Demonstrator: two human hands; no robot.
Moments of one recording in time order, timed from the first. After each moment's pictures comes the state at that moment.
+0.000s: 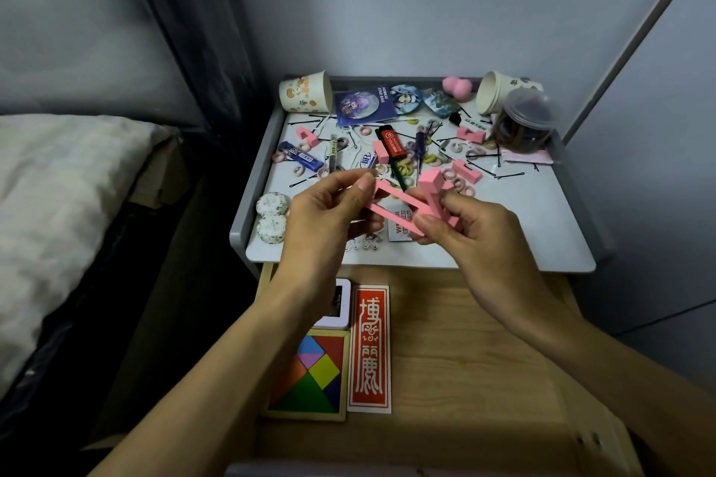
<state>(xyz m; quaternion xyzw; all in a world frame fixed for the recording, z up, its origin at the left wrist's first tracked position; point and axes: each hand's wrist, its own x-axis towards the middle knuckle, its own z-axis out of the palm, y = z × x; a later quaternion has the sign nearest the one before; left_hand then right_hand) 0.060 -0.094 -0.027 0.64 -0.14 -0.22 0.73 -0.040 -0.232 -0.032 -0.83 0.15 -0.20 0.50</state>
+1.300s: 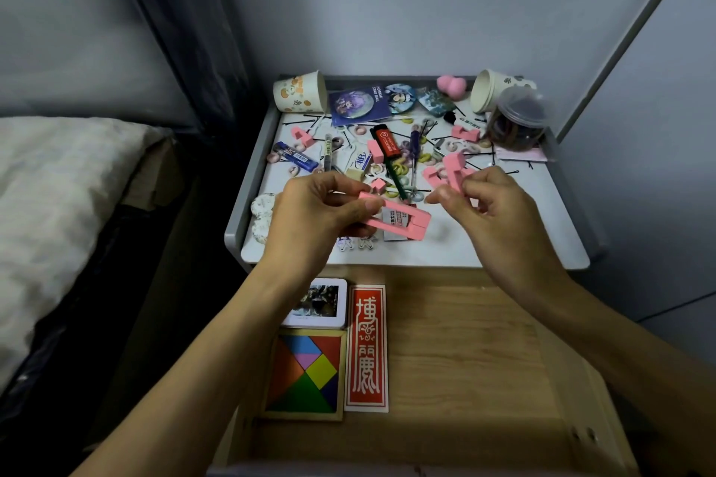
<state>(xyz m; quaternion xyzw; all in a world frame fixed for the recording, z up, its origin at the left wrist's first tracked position) 0.074 -0.090 -0.018 0.72 -0.21 -0.22 0.62 -0.036 -0.256 -0.029 -0.87 0.21 -0.22 0.40</state>
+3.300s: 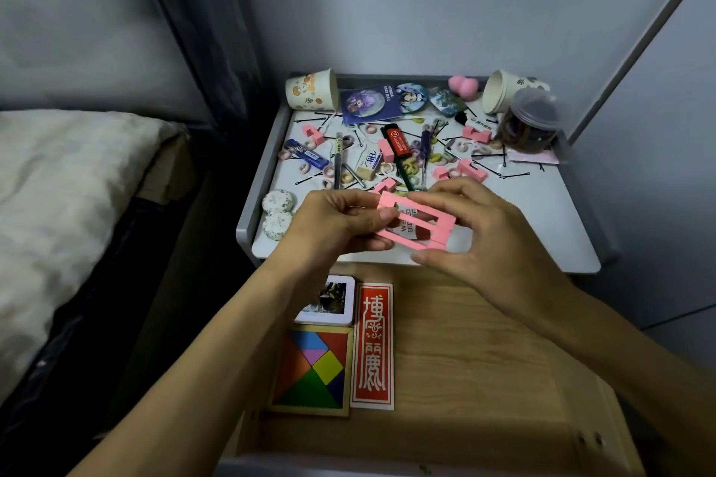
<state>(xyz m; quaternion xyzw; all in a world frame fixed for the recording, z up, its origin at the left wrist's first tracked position) 0.073 -0.087 -0.023 0.65 -0.13 -0.36 0.66 -0.044 -0.248 -0.030 -0.92 0.05 -0.17 0.34</state>
